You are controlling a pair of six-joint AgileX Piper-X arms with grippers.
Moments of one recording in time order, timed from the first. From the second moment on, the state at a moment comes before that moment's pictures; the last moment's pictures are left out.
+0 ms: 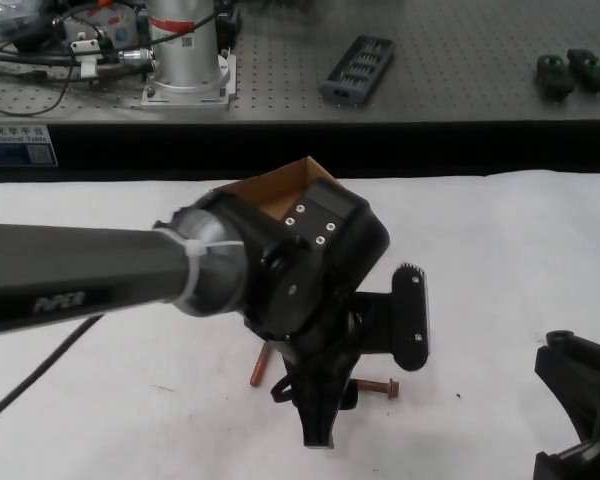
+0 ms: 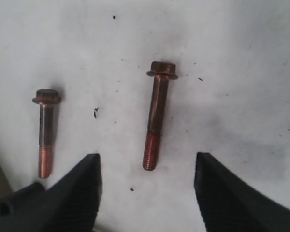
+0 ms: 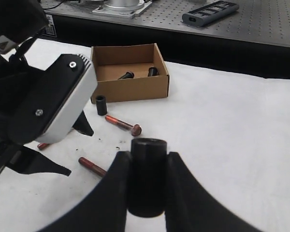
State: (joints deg) left arm -44.2 106.1 -68.9 32.3 0.0 52.7; right arm 47.4 30.3 -9.7 2.0 19.5 8.1
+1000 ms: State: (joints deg) left arm -44.7 116.3 -77.6 34.2 6.9 48.1; right arm 47.4 30.3 -9.7 2.3 22.1 6.8
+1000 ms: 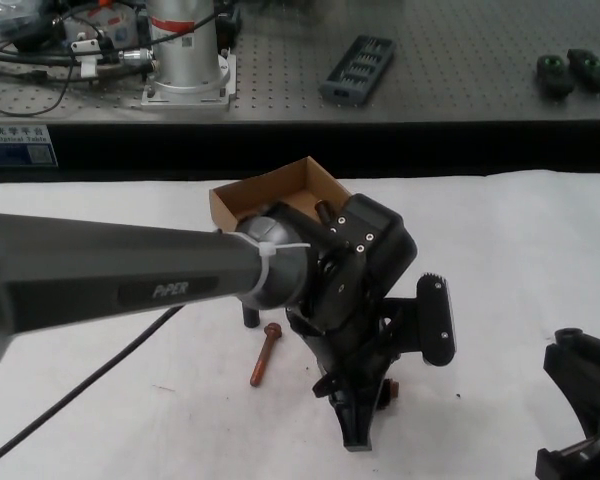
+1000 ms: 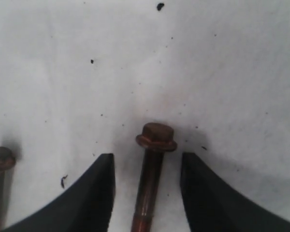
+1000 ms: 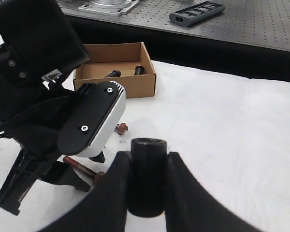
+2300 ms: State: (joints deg) left arm -34.7 77.2 -43.3 -11.6 36.0 7.3; right arm 47.4 28.0 0.6 -25.9 2.1 -4.8
